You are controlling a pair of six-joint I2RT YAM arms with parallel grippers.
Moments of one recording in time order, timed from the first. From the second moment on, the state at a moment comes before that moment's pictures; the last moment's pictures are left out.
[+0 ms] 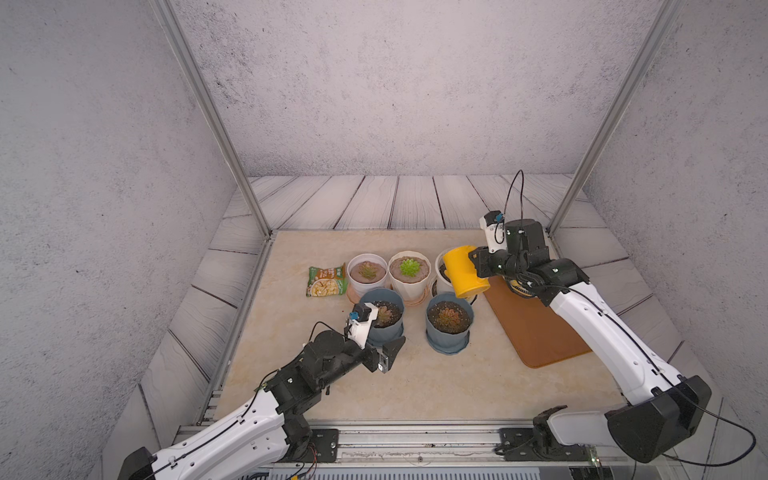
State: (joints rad) left arm -0.87 0.69 0.43 0.03 0.01 -0.25; right arm 0.40 1.35 1.38 -0.63 -0.08 0.16
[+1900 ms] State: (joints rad) left arm -0.87 0.76 0.46 0.03 0.03 -0.25; right arm 0.38 1.26 1.29 -0.65 0.18 0.03
